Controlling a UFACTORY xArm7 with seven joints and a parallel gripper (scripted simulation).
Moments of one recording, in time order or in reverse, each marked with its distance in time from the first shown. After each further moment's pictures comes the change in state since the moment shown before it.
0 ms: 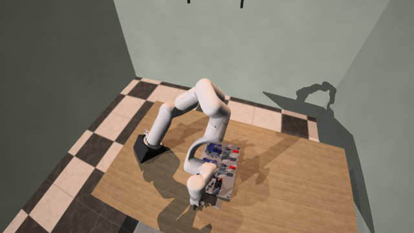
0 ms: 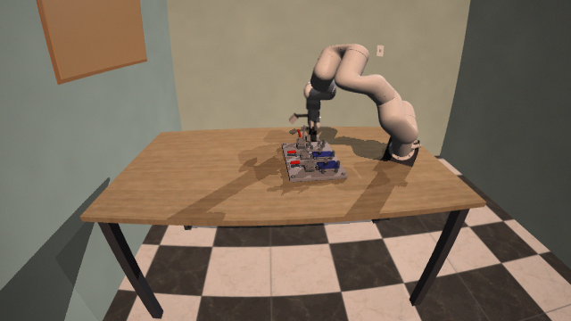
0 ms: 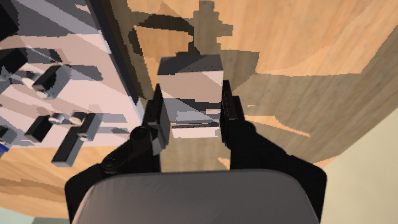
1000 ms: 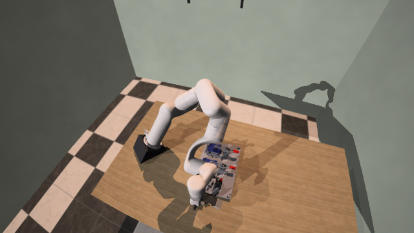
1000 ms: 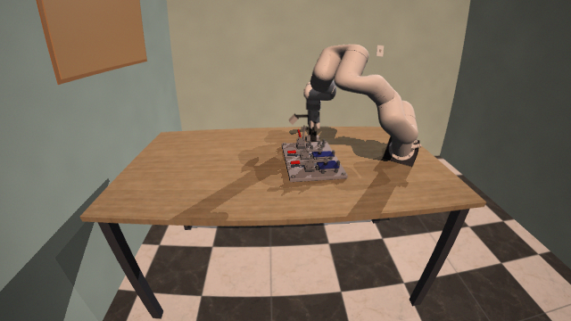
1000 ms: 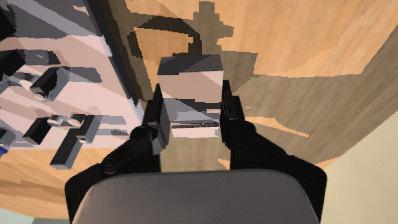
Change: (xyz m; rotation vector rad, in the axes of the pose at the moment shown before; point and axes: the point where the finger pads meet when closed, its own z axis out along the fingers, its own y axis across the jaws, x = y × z) arm 0.000 0.000 0.002 0.000 0.000 0.000
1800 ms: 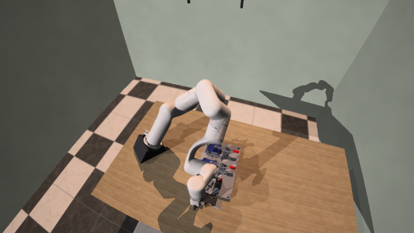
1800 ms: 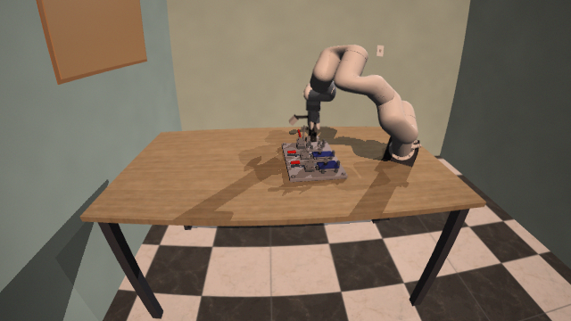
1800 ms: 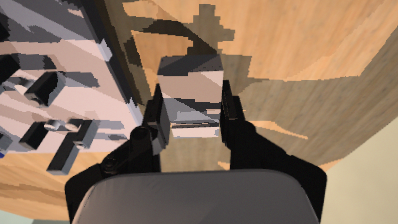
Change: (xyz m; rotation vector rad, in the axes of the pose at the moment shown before) arm 0.000 0.000 0.005 0.000 0.000 0.000
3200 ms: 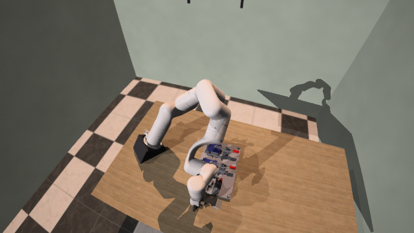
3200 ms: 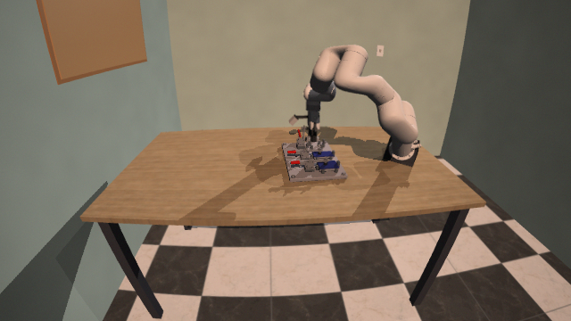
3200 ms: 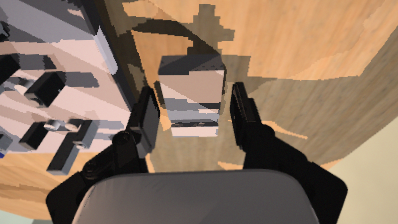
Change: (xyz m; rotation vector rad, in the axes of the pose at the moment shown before) arm 0.000 0.000 0.000 0.000 0.000 0.000
